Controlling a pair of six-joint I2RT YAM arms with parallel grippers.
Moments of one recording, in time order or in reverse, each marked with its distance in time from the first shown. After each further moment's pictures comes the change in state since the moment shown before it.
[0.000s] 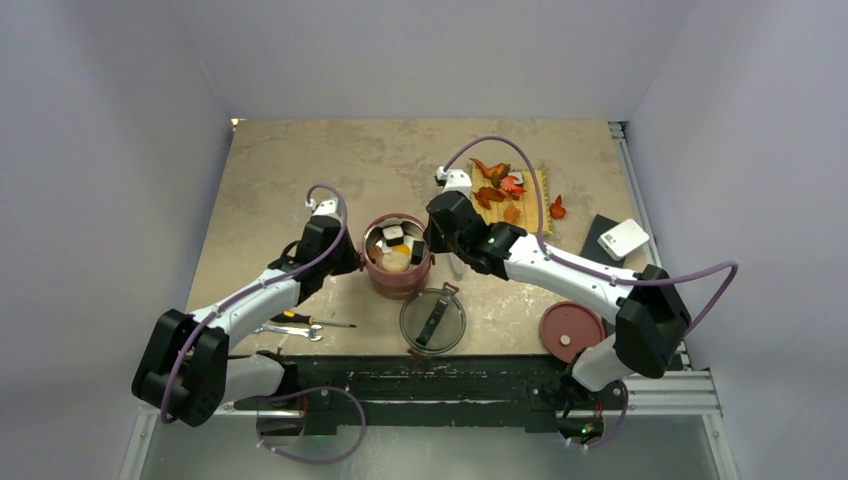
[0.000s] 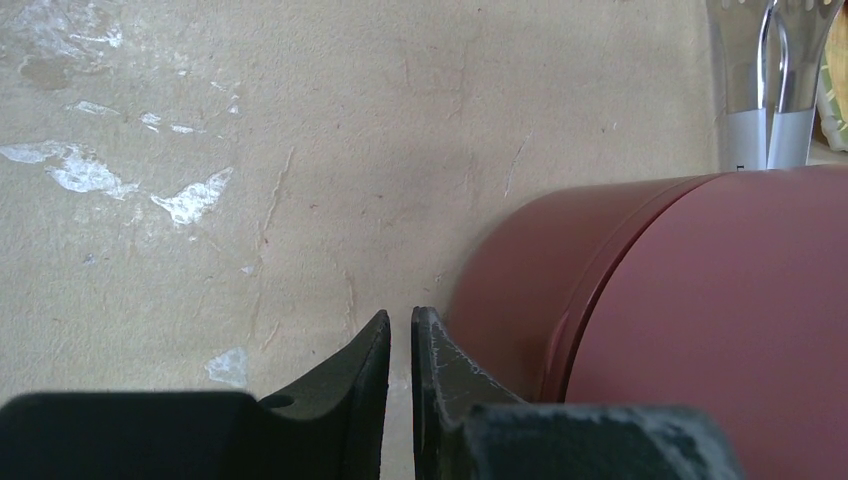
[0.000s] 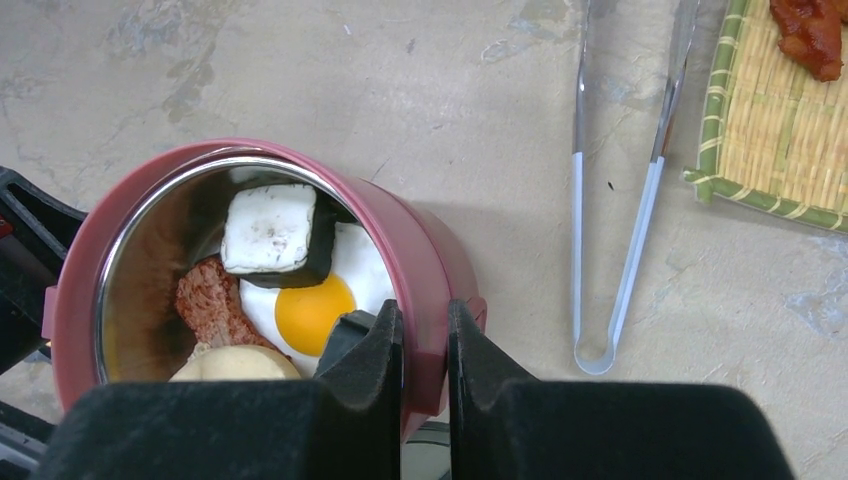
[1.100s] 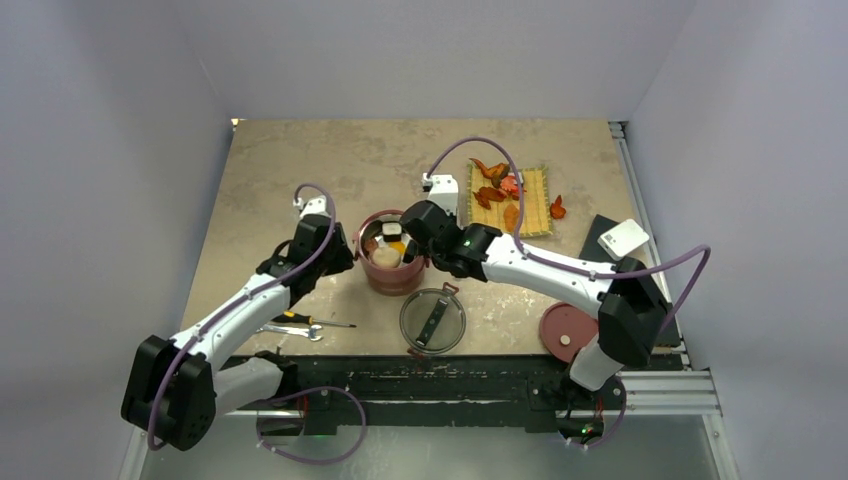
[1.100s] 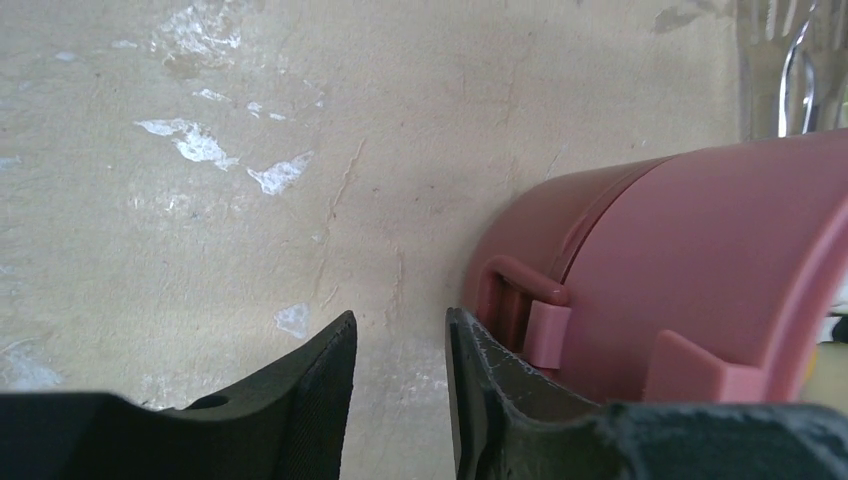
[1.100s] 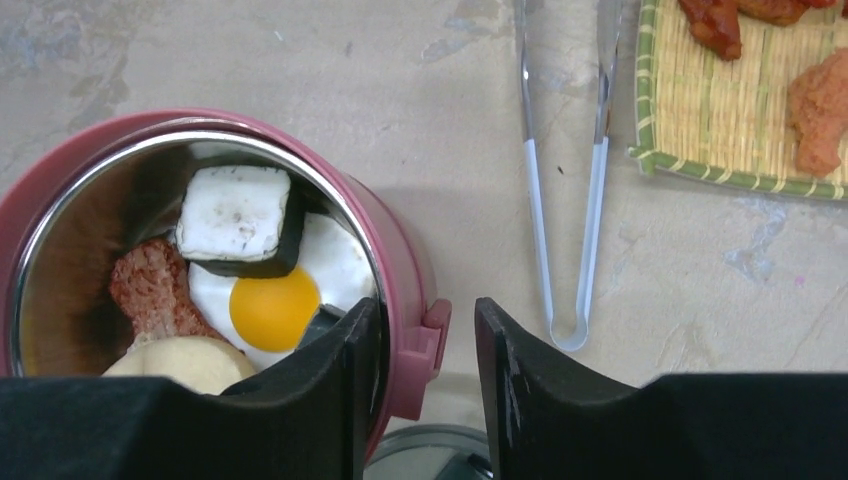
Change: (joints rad) left arm -0.001 -0.109 0.043 -0.189 -0.104 -0.013; right arm 0.109 0.101 0.121 -0.149 0.261 0.074
